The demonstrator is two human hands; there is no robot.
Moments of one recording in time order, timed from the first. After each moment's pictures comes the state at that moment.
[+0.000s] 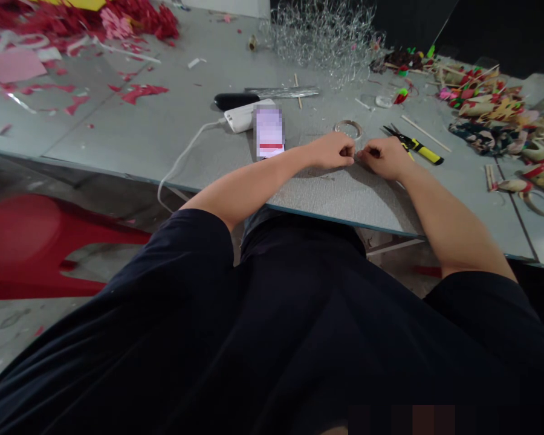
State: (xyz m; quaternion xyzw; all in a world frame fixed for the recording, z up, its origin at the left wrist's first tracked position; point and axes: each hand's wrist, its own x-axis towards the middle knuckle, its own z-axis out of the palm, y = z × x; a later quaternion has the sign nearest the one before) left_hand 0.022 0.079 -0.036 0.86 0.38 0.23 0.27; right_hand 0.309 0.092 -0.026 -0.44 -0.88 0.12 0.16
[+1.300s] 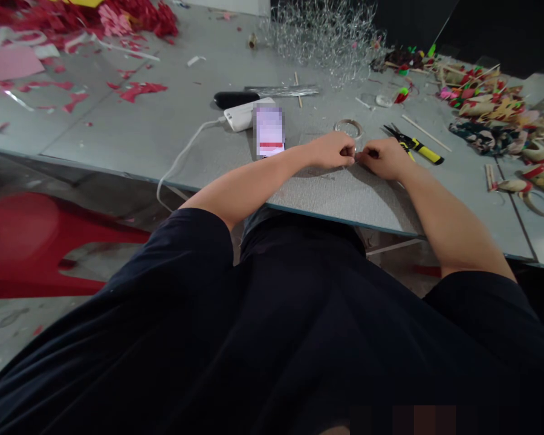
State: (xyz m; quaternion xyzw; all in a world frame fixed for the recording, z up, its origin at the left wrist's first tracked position) left_hand 0.022 0.075 -0.032 0.85 0.38 0.22 0.28; right_hand 0.312 0.101 -0.036 -0.42 -0.89 0.10 0.16
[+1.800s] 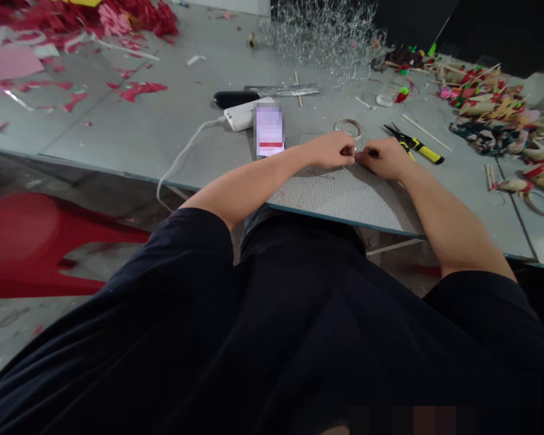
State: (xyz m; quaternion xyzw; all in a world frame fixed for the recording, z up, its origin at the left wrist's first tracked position) left_hand 0.021 0.077 -0.033 0.86 0.38 0.22 0.27; right_hand 0.315 0.108 -0.042 -0.42 -0.89 0.09 0.16
